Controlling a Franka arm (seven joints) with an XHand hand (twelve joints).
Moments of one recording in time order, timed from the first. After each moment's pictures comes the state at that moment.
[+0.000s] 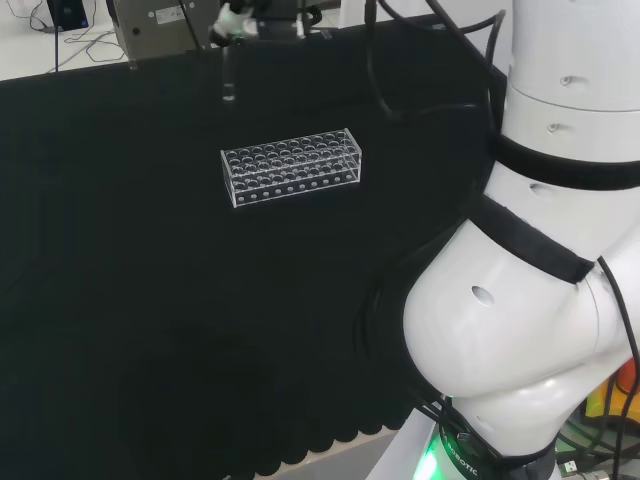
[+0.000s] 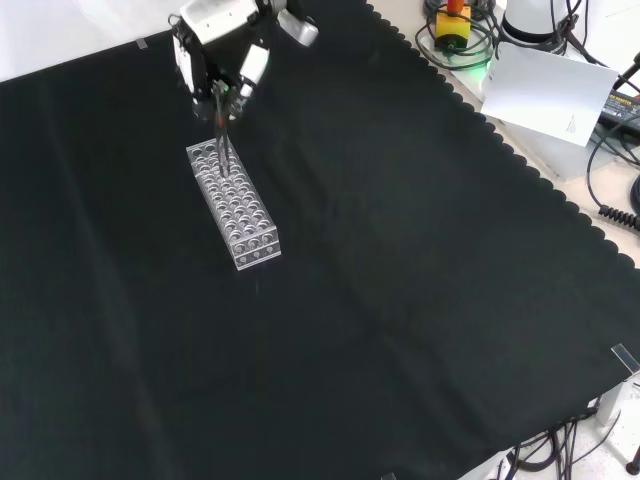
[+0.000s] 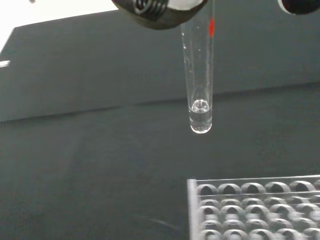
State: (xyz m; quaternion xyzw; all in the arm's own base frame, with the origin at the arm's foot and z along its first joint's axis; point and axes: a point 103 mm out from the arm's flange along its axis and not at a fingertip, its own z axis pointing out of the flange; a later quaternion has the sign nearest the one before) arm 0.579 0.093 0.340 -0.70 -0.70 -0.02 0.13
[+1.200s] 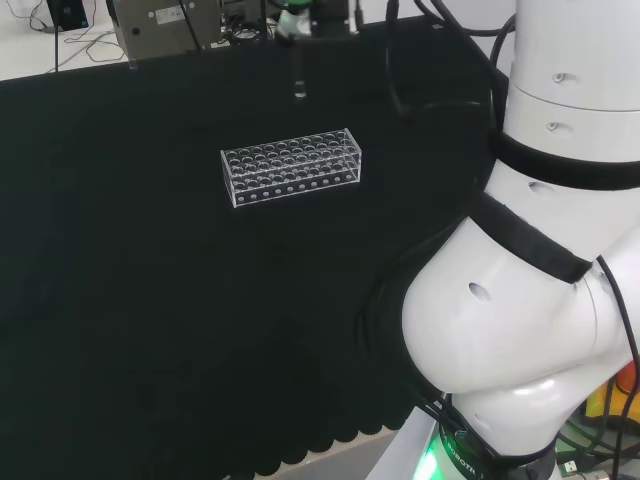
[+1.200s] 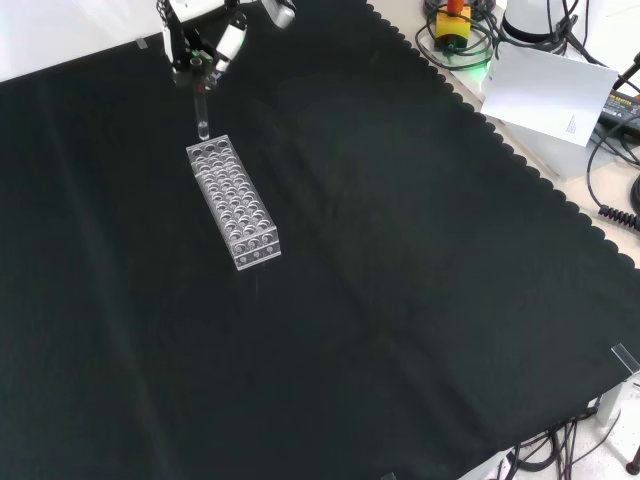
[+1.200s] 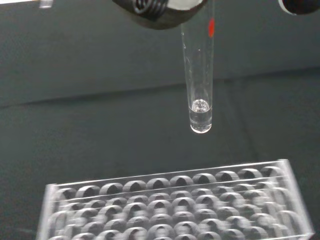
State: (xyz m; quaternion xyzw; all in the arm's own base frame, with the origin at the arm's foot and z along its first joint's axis) arm 0.574 -0.015 0.331 -0.77 -0.63 0.04 0.08
